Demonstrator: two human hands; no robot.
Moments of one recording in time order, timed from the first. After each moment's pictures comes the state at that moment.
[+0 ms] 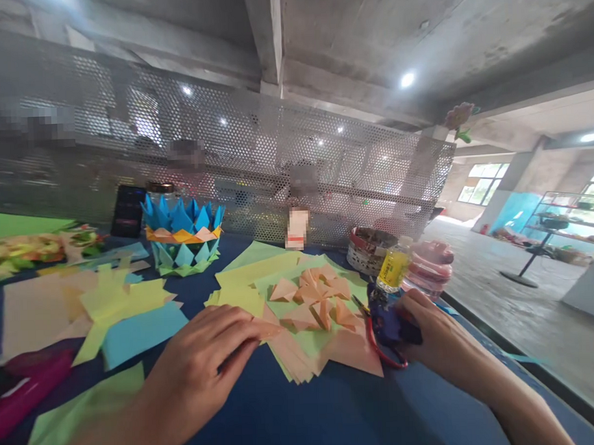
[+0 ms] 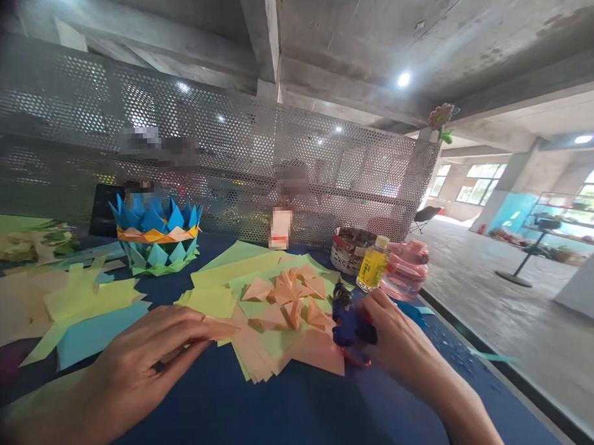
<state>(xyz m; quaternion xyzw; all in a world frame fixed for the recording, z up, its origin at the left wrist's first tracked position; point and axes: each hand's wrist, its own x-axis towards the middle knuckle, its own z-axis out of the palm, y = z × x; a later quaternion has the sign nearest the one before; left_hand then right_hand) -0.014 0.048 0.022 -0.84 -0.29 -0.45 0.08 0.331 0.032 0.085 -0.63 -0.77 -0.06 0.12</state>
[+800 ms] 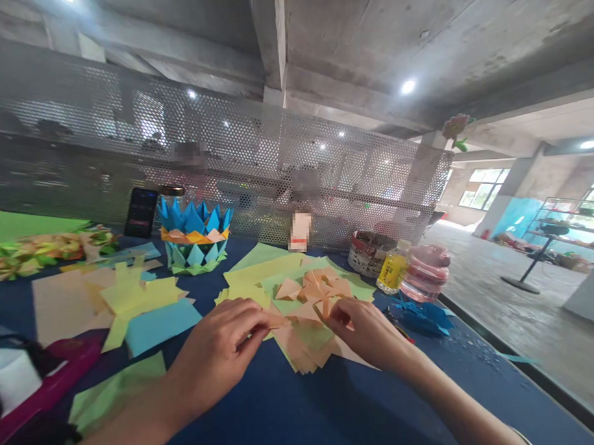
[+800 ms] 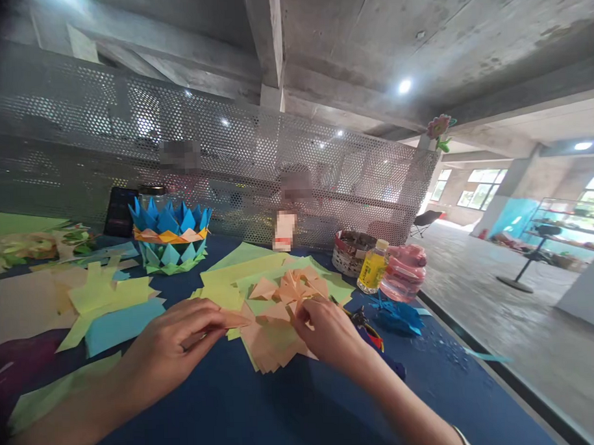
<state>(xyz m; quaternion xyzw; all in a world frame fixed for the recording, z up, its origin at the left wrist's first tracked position) -0.013 0.050 0.022 -0.82 -0.36 -0.44 -0.05 0.240 0.056 0.072 -0.59 -0.80 0.03 0.14</state>
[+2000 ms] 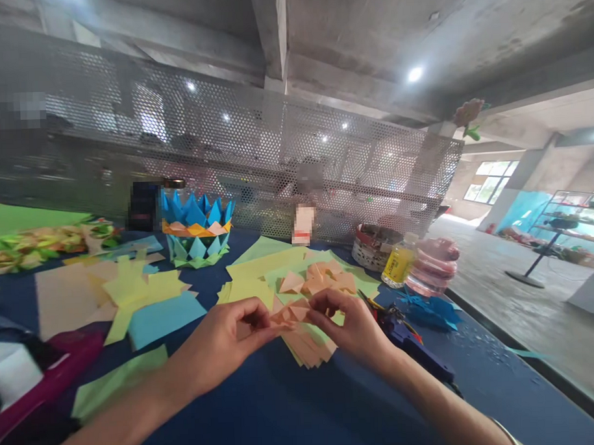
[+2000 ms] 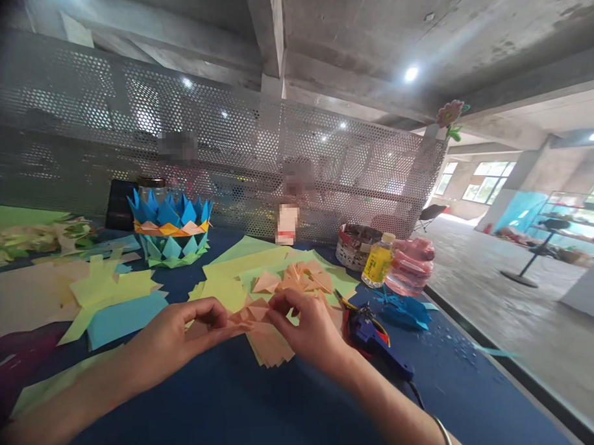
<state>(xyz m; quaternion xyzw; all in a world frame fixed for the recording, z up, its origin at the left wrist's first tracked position) -0.014 0.050 0.037 -0.75 -0.48 -0.35 -0.30 0.210 0.060 0.053 -0.45 -0.81 0.15 0.35</state>
